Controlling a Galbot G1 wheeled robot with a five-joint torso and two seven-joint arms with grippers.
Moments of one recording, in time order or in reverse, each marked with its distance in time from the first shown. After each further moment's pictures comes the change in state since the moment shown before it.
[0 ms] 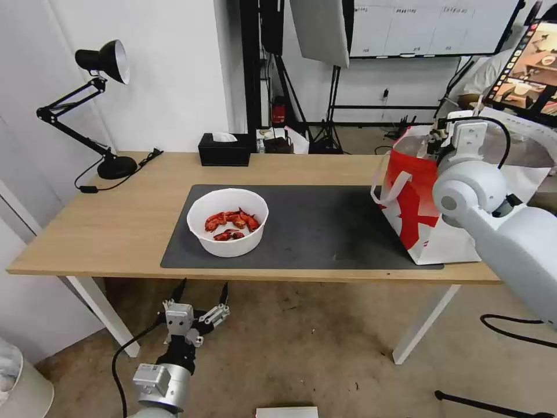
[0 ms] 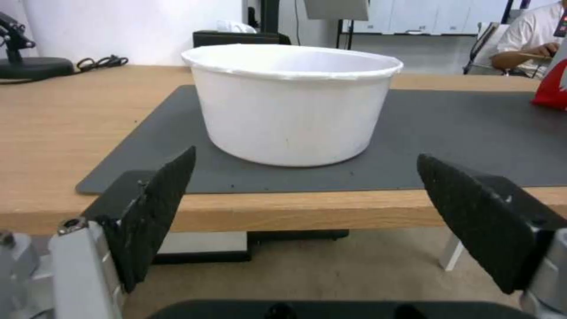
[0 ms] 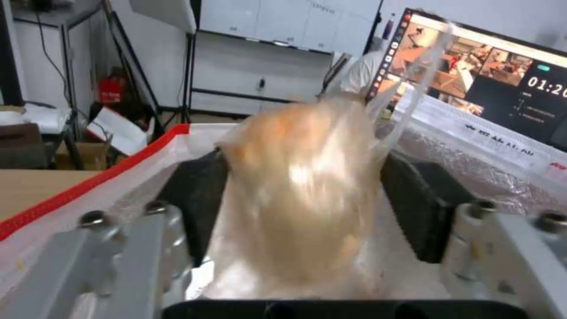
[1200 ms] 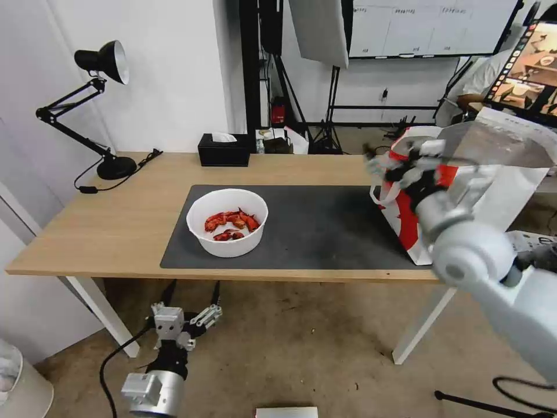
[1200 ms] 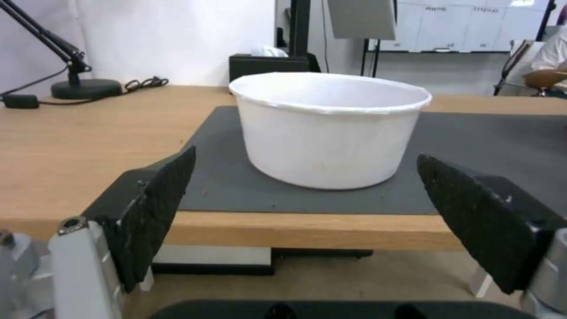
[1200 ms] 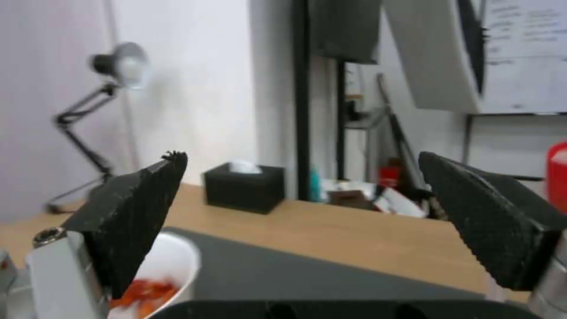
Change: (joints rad) left arm 0.071 -0.082 -0.051 -0.053 0.063 -0.037 0.001; right arm -0.647 -0.019 0.267 0.349 -0.108 0.567 -0.664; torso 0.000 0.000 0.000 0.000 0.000
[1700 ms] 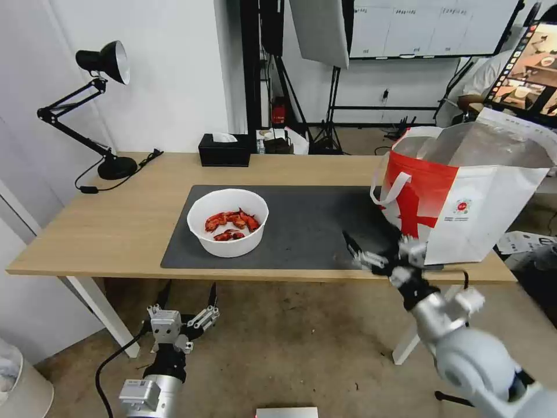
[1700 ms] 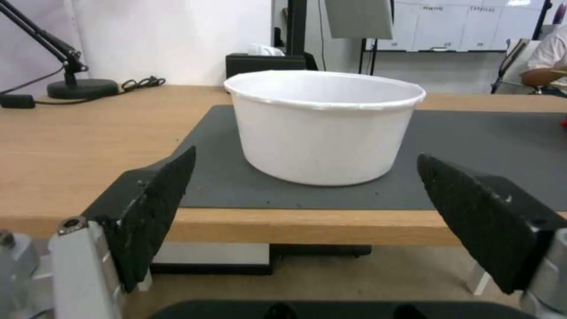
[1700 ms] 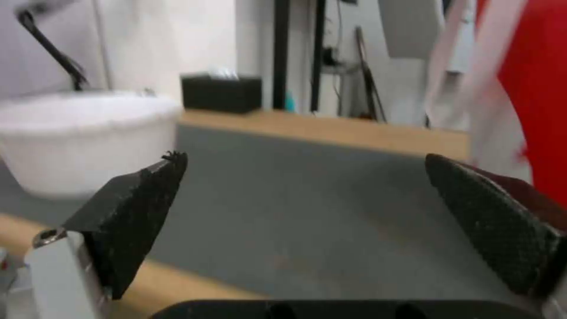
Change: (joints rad) left arm 0.009 -0.002 0.003 0.007 0.007 -0.016 0.001; right arm -0.585 0.173 0.207 -0.026 -0.392 0.180 -0.106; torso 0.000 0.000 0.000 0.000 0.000
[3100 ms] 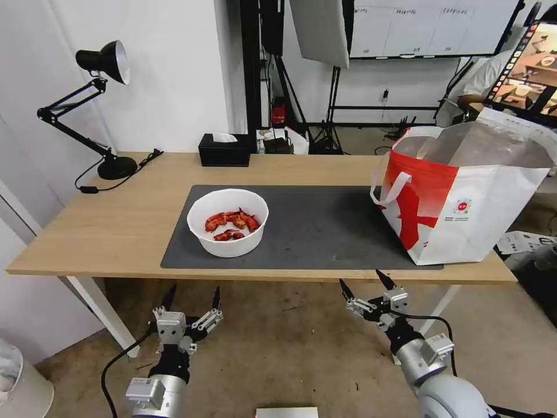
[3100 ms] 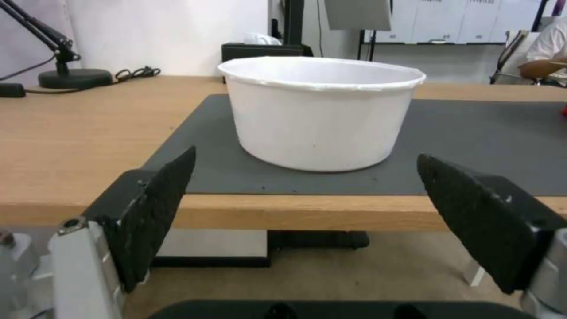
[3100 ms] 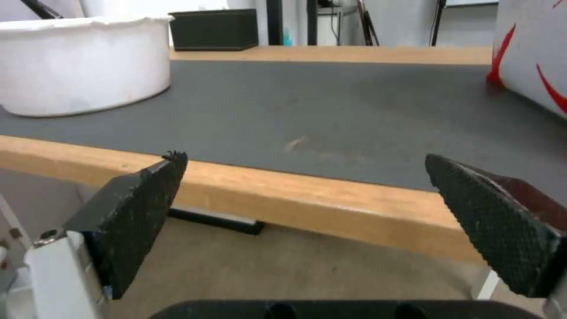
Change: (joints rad) left arm -0.013 -0.020 0.001 0.025 0.009 0.005 0.020; right arm 0.000 0.045 -0.111 -0.092 0.002 0.007 0.028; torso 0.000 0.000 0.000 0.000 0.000
